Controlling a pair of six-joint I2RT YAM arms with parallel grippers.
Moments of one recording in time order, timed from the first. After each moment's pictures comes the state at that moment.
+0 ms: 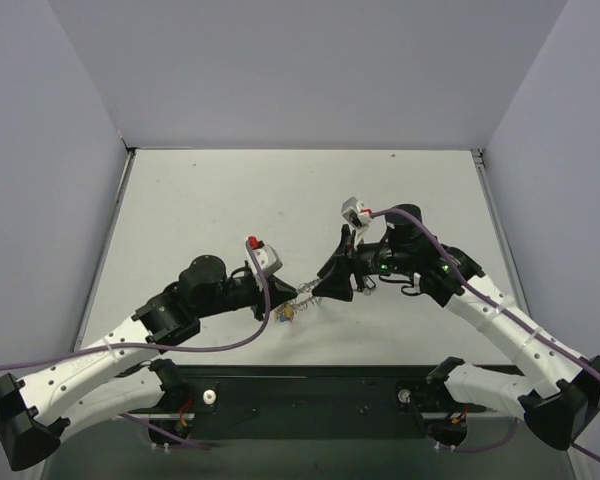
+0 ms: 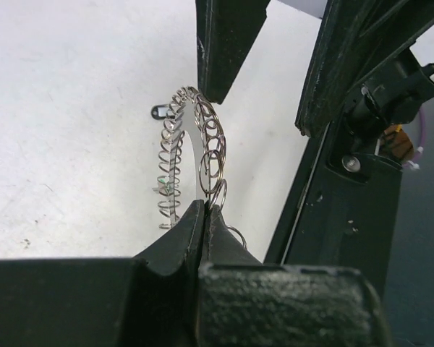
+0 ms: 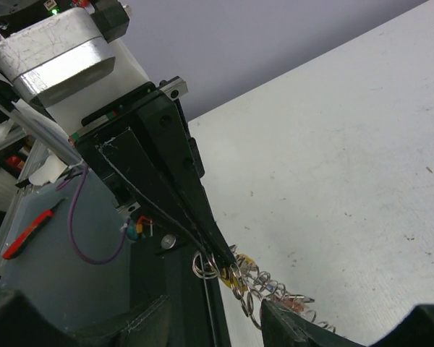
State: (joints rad) left arm -0.89 0.85 0.70 -0.10 0.30 -0.12; right arm 0.66 1.07 1.00 -0.39 -0.76 0.08
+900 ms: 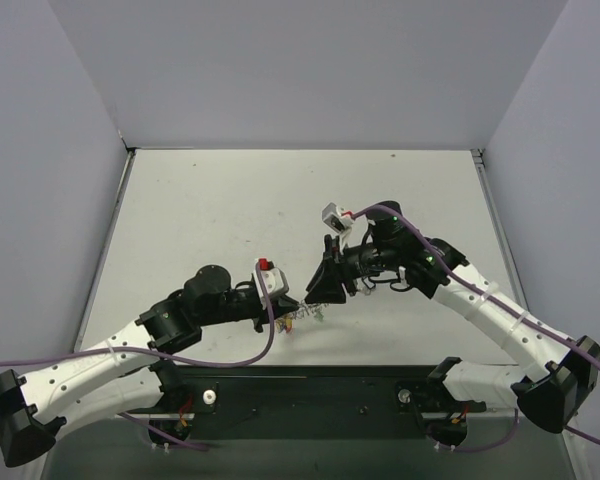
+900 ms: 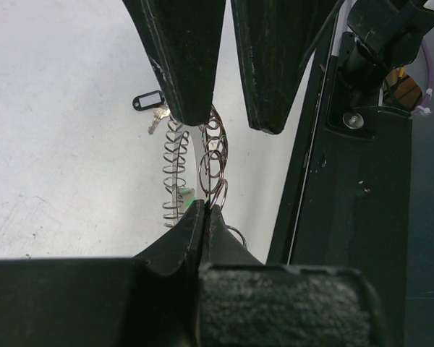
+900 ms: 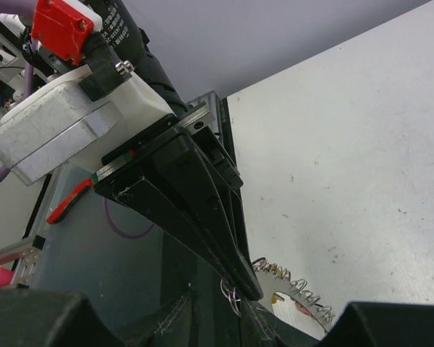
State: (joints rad) left arm -0.96 0.82 0.64 -0.09 0.32 0.04; right arm 0.71 1.17 1.07 -0.46 -0.85 0.04
